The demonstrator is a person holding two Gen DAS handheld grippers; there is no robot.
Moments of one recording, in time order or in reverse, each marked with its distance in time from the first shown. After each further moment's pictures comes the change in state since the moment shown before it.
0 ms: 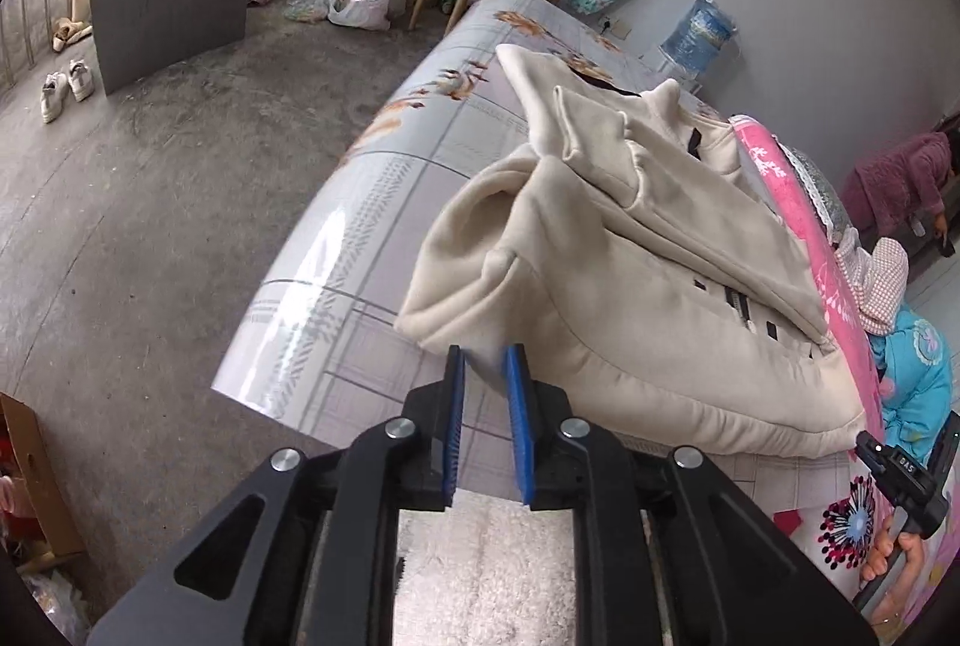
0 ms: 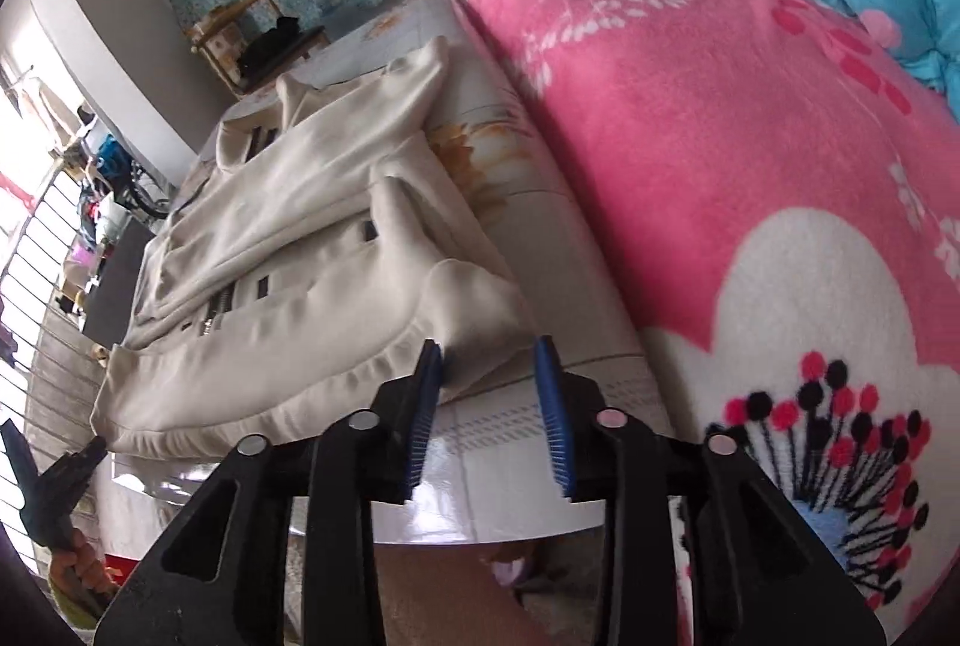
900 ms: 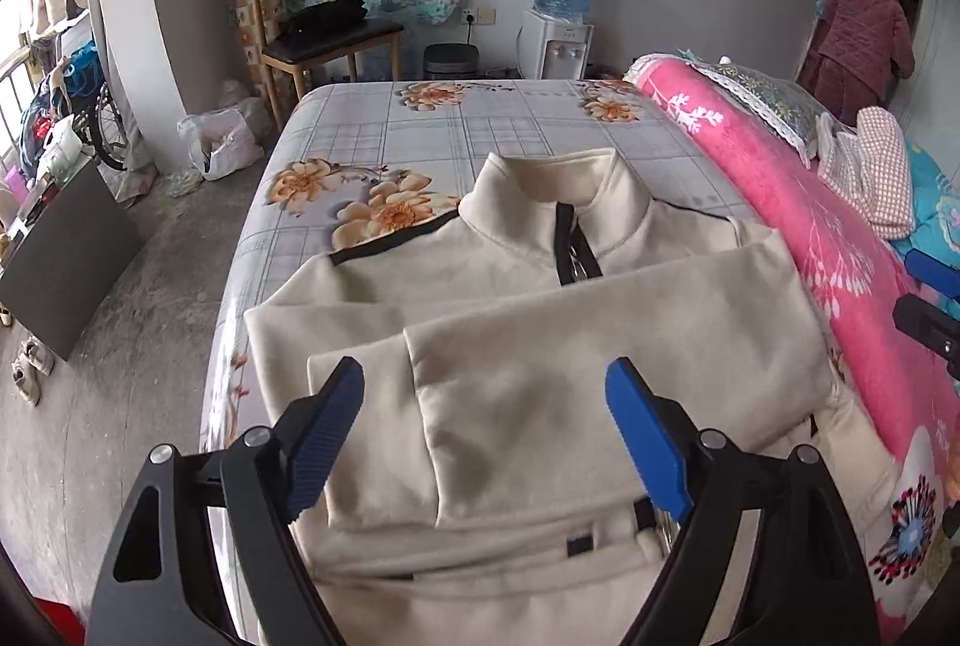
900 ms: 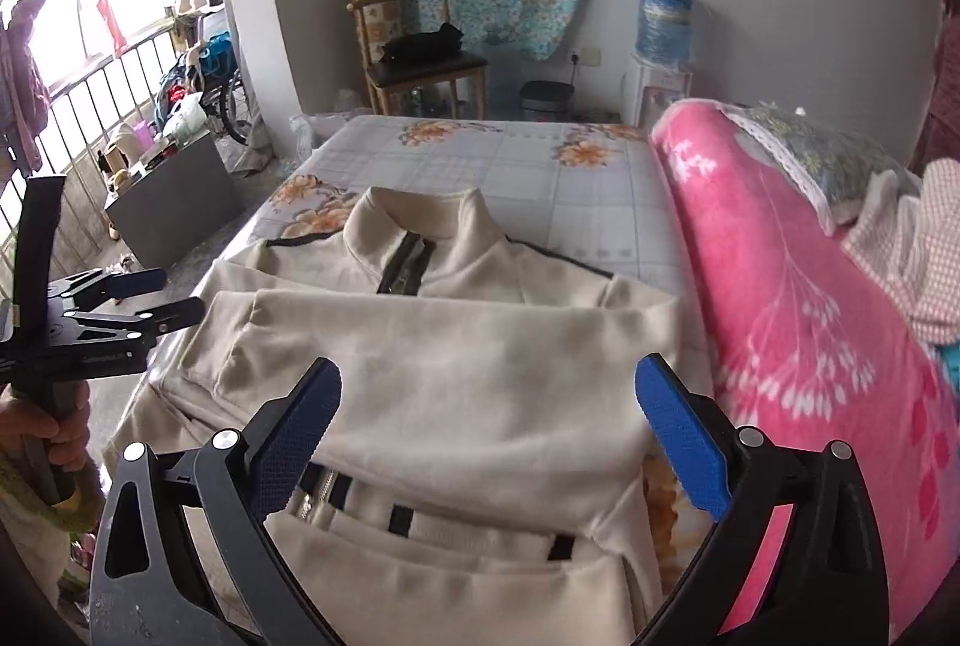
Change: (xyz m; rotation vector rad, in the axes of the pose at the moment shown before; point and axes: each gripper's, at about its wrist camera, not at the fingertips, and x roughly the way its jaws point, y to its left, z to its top) left arm 0.097 -0.208 0.168 0.474 0.005 0.022; right arm 0.033 0.190 0.142 -0.490 -0.118 0.109
